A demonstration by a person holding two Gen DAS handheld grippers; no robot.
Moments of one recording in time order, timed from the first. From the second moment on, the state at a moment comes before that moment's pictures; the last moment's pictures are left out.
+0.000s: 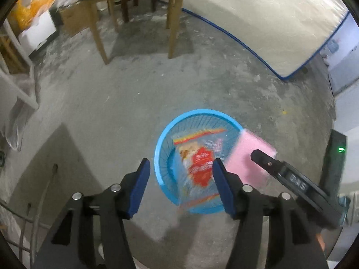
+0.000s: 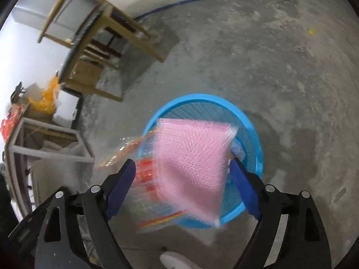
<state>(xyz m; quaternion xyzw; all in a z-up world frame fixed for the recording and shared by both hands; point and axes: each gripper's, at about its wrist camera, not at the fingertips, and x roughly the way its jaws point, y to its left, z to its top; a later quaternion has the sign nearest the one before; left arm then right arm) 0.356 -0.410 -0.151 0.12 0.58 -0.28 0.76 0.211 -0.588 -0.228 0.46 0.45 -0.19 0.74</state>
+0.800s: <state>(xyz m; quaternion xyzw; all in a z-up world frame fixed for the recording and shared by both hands) 0.255 -0.255 0.021 0.07 0.45 -0.35 0.82 0.145 -0.528 -0.150 0.35 0.42 -0.18 0.82</state>
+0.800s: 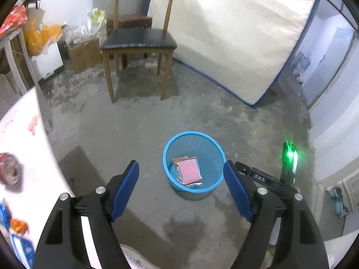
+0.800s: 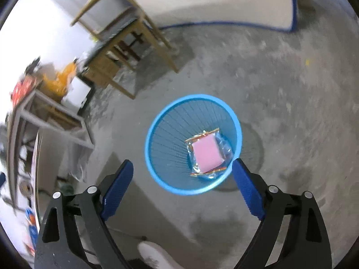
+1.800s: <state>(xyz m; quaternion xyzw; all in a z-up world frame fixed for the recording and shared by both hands) 0.048 0.148 0.012 -0.12 0.34 -0.14 0.92 0.191 -0.176 -0.010 0.16 0.43 0.18 0.87</state>
